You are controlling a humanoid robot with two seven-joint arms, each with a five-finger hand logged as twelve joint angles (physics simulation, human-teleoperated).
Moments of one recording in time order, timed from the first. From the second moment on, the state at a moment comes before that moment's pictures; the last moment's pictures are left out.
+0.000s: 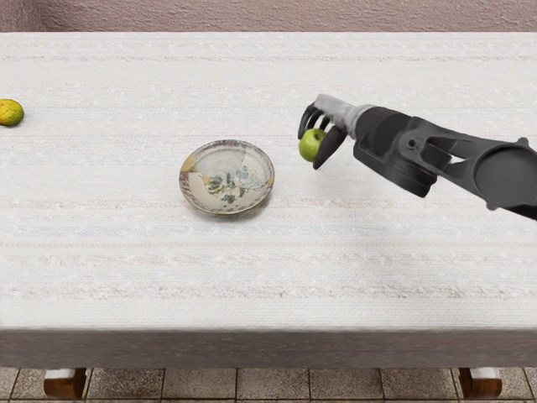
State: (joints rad) left arm 0.01 0.00 0.26 -0.11 0.04 -0.08 0.00; right arm 1.23 -0.35 0.20 1.27 -0.92 -0.15 -0.61
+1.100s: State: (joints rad) left arm 0.01 0.00 0.26 -0.11 0.04 -0.08 0.00; right arm 1.36 0.00 0.13 0.91 -0.93 -0.08 -0.57
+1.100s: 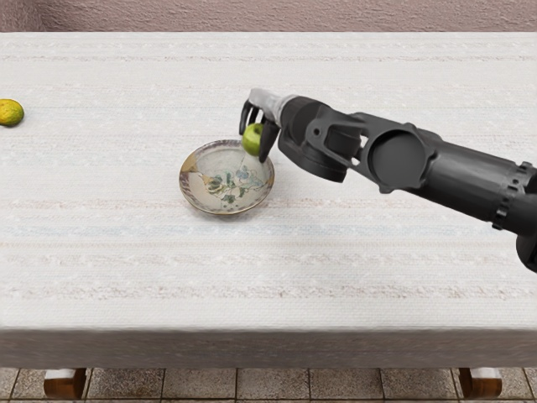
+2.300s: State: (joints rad) left arm 0.01 0.00 0.26 -0.11 0.04 -0.08 0.00; right arm 1.34 -0.04 0.34 1.08 -0.59 0.03 -0.56
